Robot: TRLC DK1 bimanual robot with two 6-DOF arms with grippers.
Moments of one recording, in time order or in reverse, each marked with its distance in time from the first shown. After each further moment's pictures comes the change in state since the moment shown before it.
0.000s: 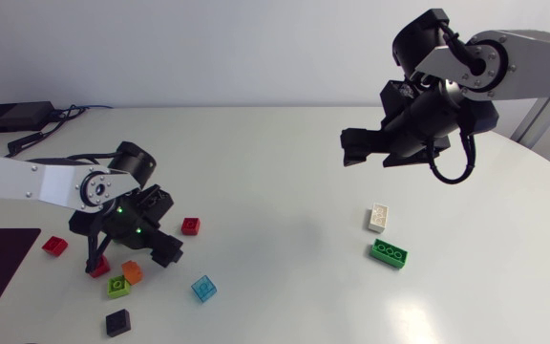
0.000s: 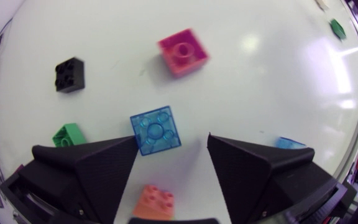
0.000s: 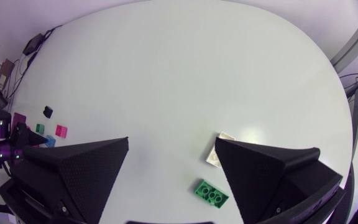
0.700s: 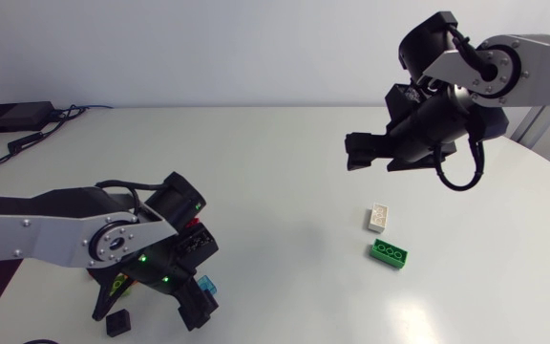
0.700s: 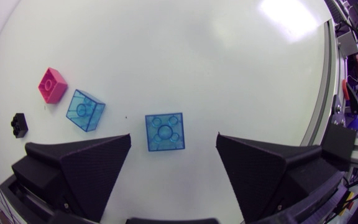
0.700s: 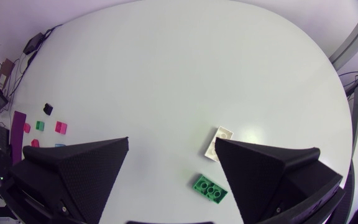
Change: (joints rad) left arm -0.367 -0.140 -0.101 -0.060 0.059 -0.001; right arm -0.002 -0.042 -0.044 0.000 0.000 0.000
